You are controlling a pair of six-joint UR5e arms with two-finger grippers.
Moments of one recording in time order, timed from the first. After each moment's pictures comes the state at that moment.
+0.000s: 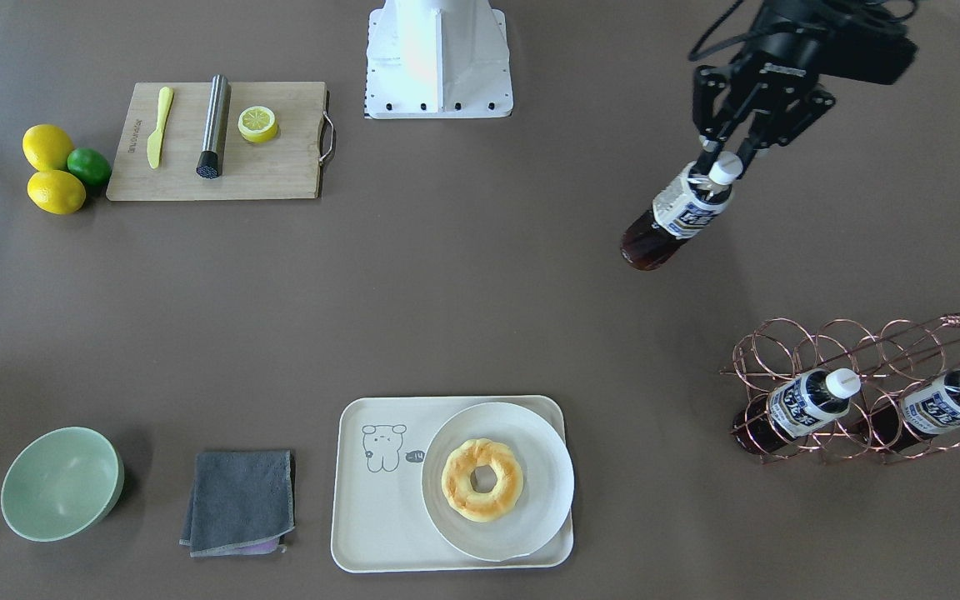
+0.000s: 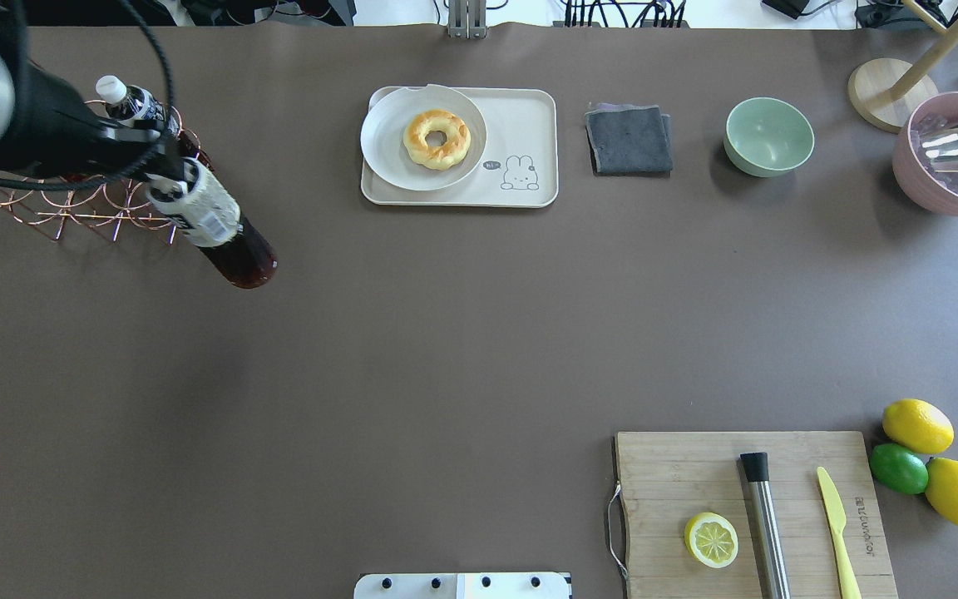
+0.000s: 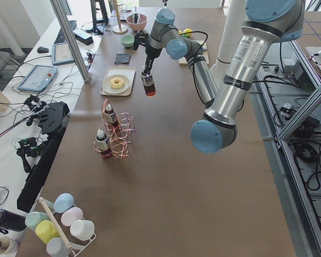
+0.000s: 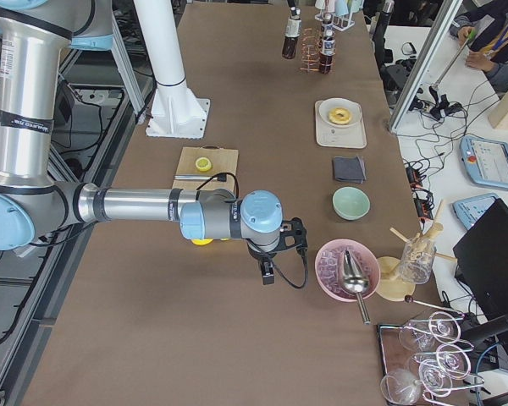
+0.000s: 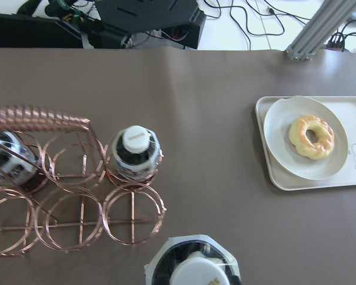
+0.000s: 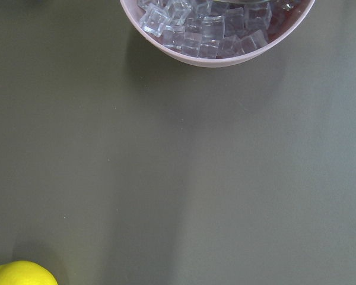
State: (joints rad) left arm -0.90 -1.98 -2.25 -1.43 -1.96 -1.00; right arm 1.57 -1.76 1.78 -1.51 2.44 -0.14
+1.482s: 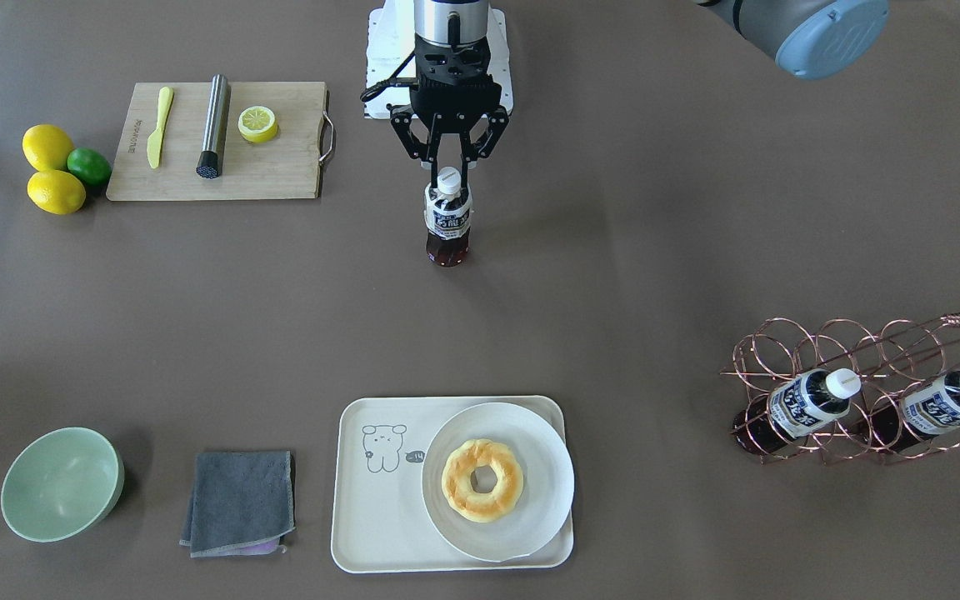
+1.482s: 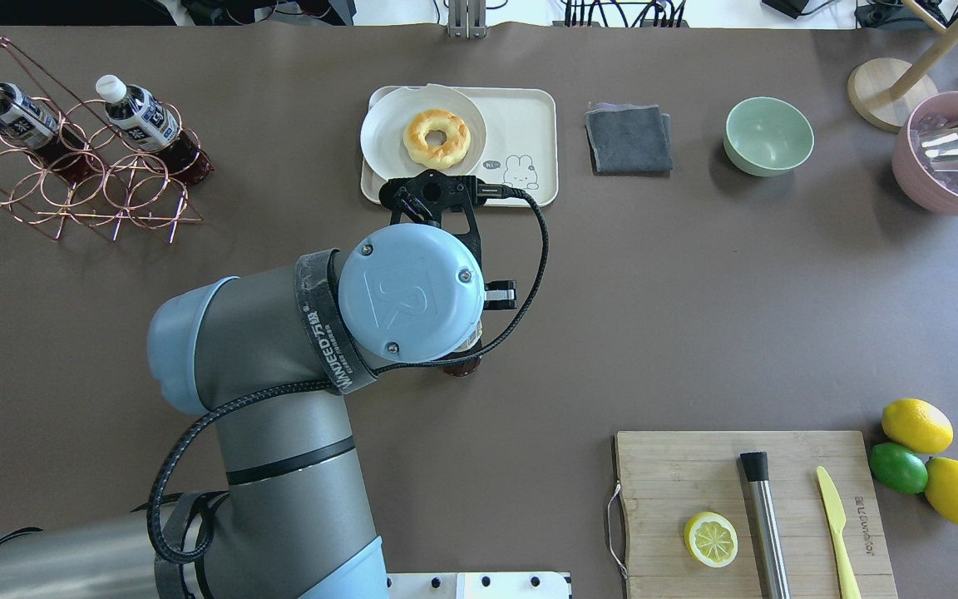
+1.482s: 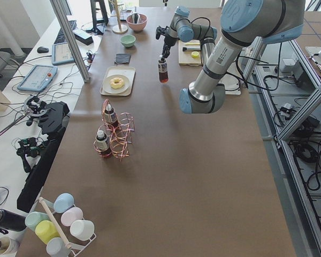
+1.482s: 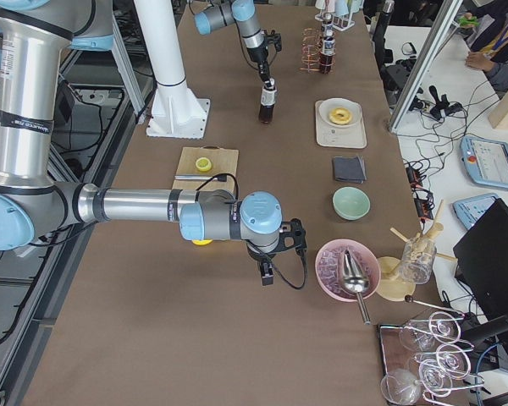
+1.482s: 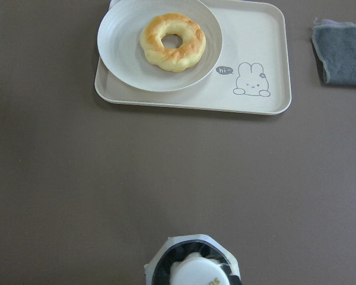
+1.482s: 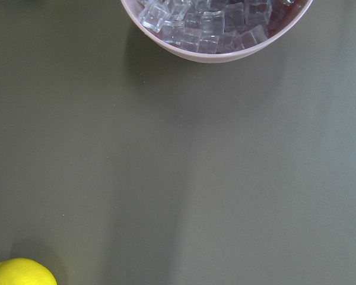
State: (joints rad) left arm -0.39 -2.43 -1.89 -1.29 -1.50 -1.34; right arm 1.57 -1.77 1.78 -1.51 2.44 -0.15
